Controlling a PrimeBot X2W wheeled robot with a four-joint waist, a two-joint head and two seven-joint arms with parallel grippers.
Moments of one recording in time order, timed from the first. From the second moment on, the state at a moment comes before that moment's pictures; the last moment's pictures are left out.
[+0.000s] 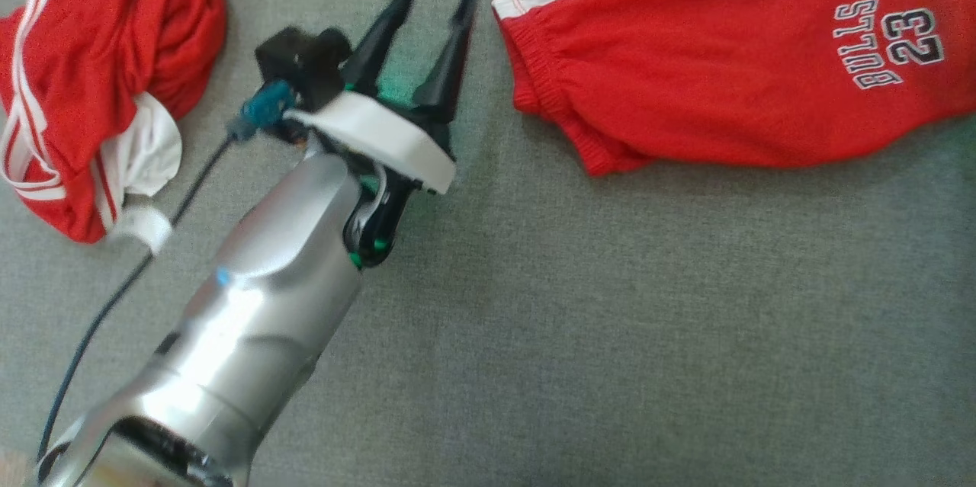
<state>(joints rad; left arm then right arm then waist) -0.90 0.10 -0.78 0.69 -0.85 -0.11 -0.23 -0.93 -0.66 0.56 0.67 0.77 0.13 -0.20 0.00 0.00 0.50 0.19</state>
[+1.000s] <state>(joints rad) -0.29 0.04 -0.38 0.15 -0.10 0.22 -0.26 -0.82 -0.60 0.64 1.06 0.91 0.13 -0.04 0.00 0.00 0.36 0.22</state>
